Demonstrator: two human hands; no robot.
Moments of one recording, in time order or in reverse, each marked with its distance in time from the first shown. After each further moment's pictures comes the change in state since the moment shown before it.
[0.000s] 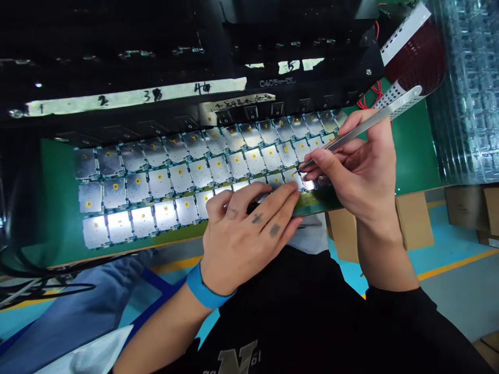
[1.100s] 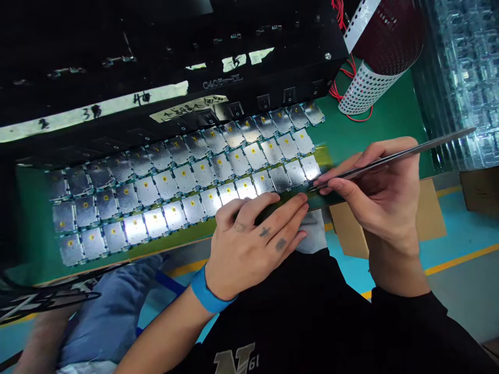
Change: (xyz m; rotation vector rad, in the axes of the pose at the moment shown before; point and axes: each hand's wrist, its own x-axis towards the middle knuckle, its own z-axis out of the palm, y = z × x) left_hand 0.005 0.017 0.006 -0.097 -0.084 0.109; right_hand -0.043 0.000 -0.045 -0.042 -0.017 -0.121
